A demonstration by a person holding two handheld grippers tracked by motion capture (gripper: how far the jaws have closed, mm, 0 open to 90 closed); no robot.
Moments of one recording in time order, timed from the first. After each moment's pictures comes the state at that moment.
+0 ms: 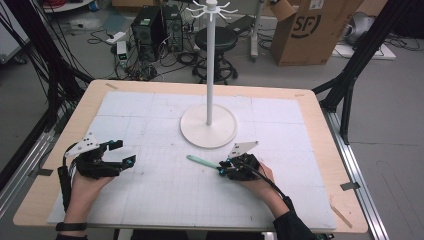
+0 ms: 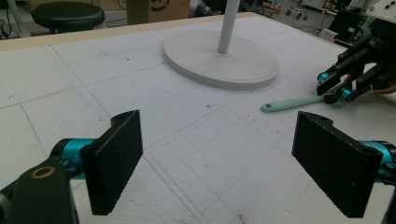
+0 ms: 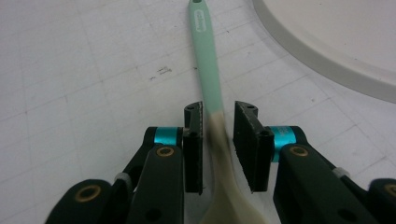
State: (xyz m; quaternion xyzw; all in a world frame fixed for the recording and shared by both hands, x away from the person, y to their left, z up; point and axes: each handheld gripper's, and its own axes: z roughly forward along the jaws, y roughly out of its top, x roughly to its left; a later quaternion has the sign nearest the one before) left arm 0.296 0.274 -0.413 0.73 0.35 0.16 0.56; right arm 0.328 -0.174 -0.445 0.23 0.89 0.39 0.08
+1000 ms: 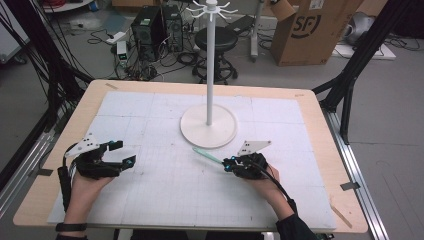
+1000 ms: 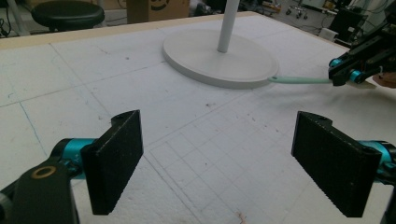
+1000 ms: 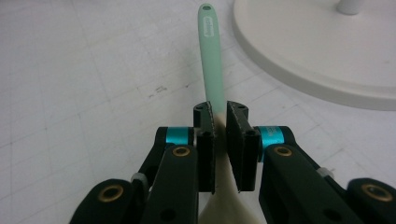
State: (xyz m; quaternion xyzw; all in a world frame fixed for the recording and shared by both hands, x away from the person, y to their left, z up) left arm 0.295 0.274 -0.413 0.73 0.35 0.16 0.56; right arm 0.323 -0.196 -0.431 0.25 0.86 0.44 0.09
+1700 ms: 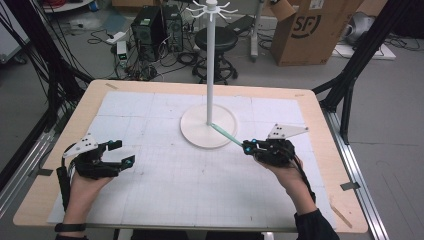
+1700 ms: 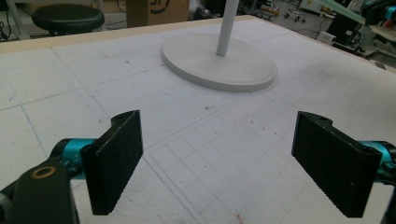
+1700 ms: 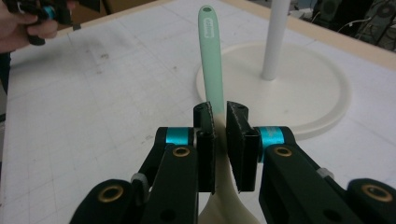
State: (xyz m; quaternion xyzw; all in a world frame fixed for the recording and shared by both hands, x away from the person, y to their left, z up) left arm 0.294 0.275 -0.411 0.73 0.35 0.16 0.56; right arm 0.322 -0.249 -0.362 0.28 0.81 0.51 0.12
